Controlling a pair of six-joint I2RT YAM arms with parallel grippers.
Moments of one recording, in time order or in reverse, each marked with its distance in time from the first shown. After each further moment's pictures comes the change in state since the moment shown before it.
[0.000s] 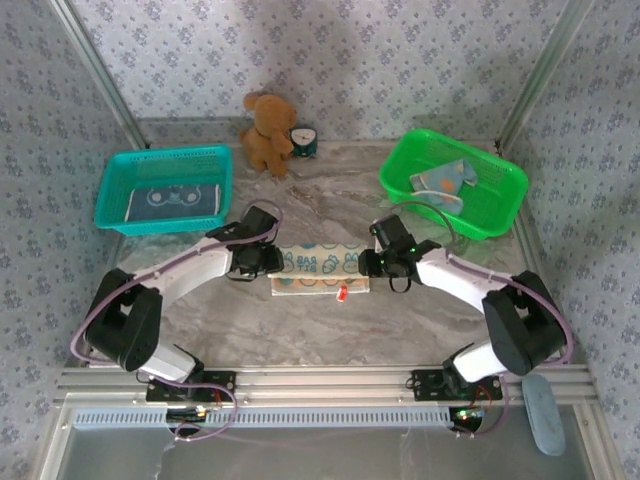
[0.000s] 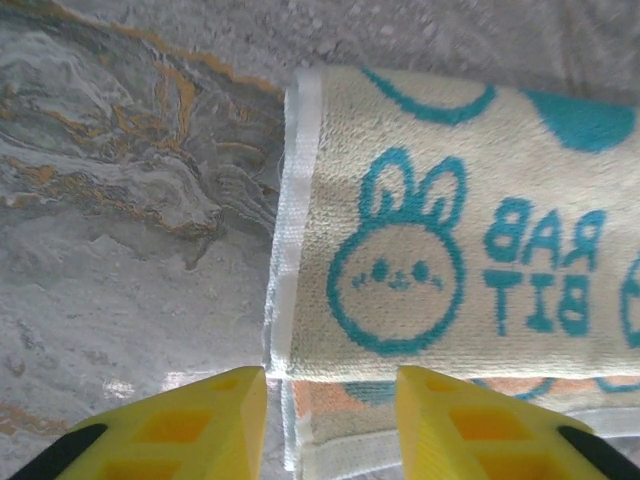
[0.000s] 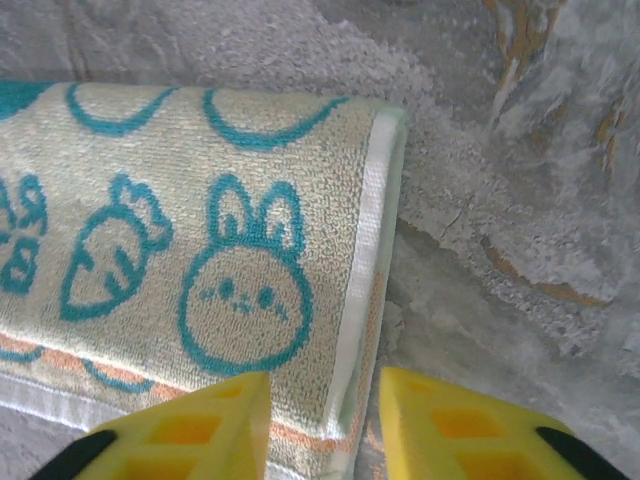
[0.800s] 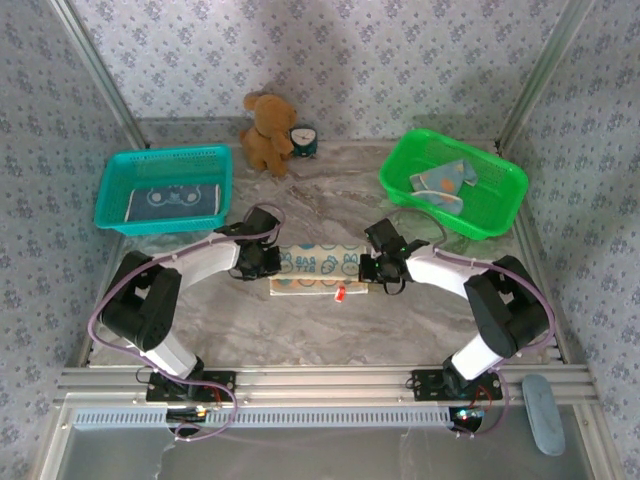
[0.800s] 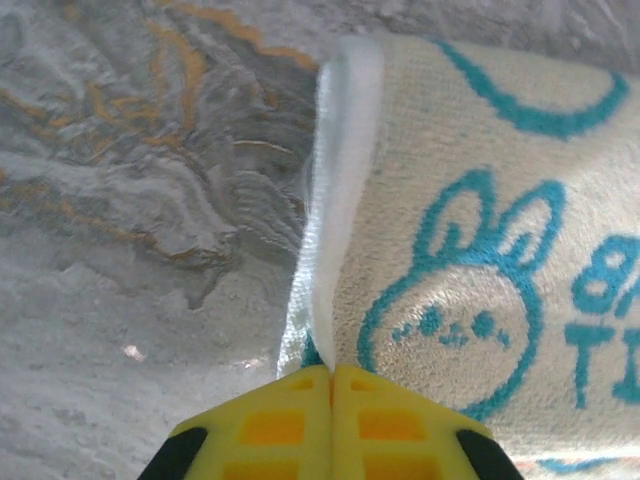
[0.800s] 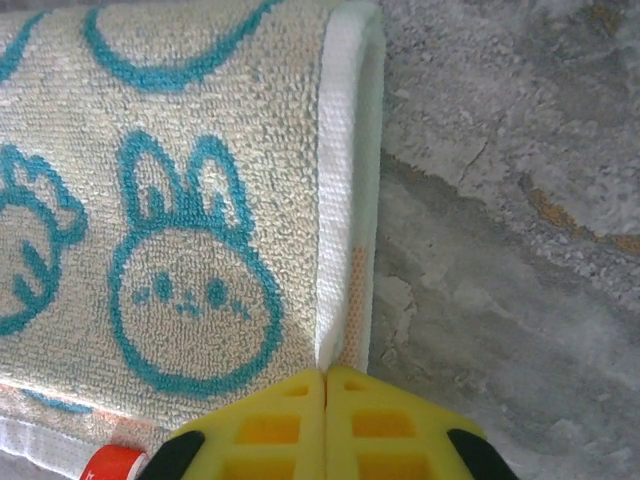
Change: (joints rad) left arm 0.035 0.111 0.000 0.045 0.040 0.001; right arm 0.019 0.100 0.009 -0.002 -0.019 0.093
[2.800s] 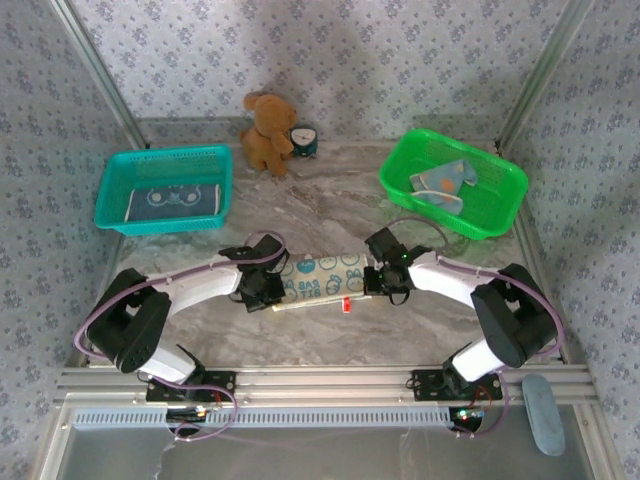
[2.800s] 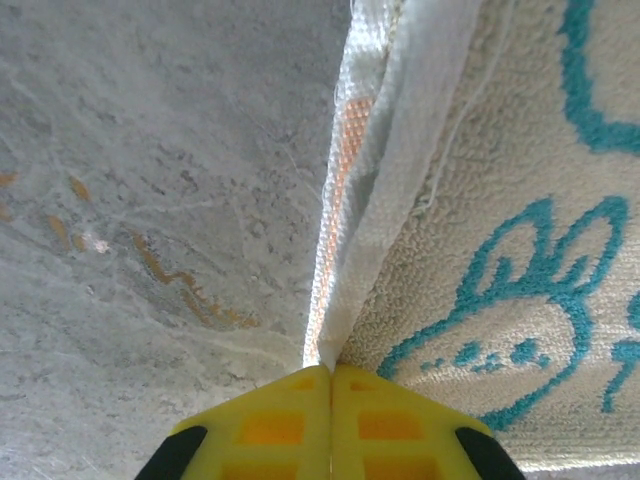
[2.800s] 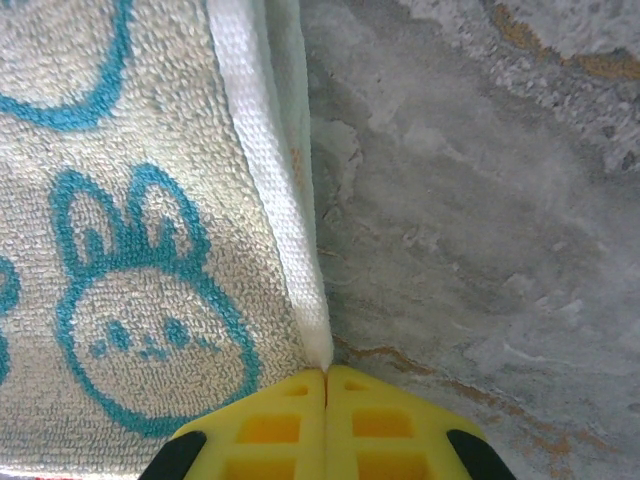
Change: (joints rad) left arm -0.160 -0.122 -0.148 -0.089 0.038 -0.295; right arm 0.035 -0.058 -0.050 -0.111 0.027 -0.024
